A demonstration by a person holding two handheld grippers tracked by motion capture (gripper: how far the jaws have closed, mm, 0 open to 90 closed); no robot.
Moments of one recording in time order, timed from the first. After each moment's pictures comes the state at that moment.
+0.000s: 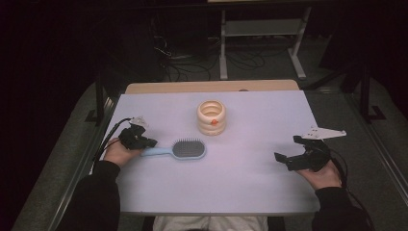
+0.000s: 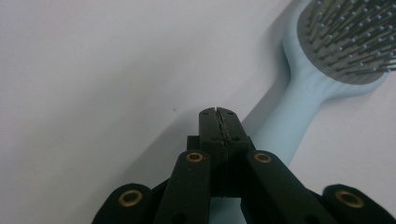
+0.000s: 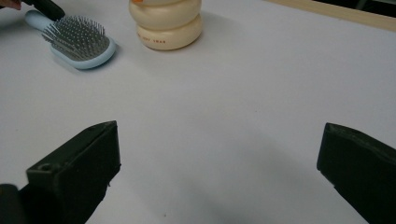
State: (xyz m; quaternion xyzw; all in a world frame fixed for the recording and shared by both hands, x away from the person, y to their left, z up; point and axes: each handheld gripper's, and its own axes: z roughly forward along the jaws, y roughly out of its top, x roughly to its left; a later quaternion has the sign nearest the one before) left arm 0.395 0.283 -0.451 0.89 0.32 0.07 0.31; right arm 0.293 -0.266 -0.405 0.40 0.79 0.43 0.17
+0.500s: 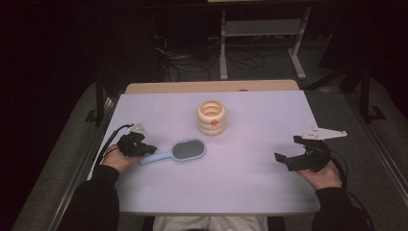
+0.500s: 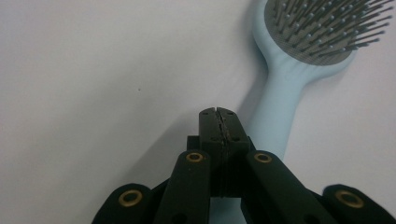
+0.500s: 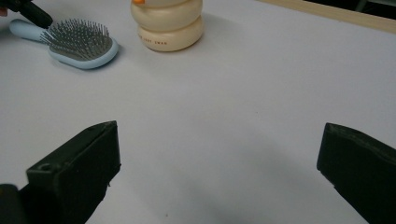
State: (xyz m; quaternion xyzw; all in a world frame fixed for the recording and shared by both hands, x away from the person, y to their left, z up) left arm 0.370 0.281 -0.448 0.90 0.31 0.07 0.31; right arm 0.291 -0.266 -0.404 0.40 0.79 0.43 0.17
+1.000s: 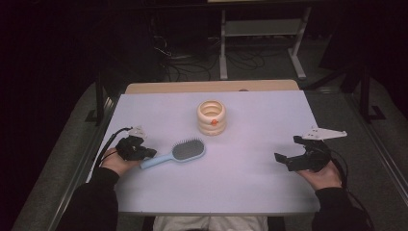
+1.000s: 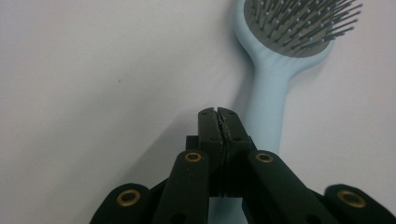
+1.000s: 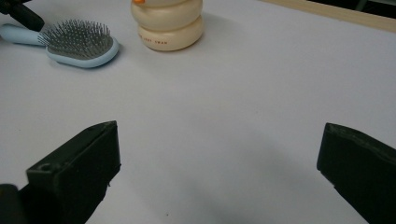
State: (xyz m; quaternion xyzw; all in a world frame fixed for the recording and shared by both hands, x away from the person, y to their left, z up) left arm 0.358 0.281 -0.447 0.90 0.30 0.06 0.31; right arm 0.291 -0.266 -0.403 0.40 0.79 0.43 0.17
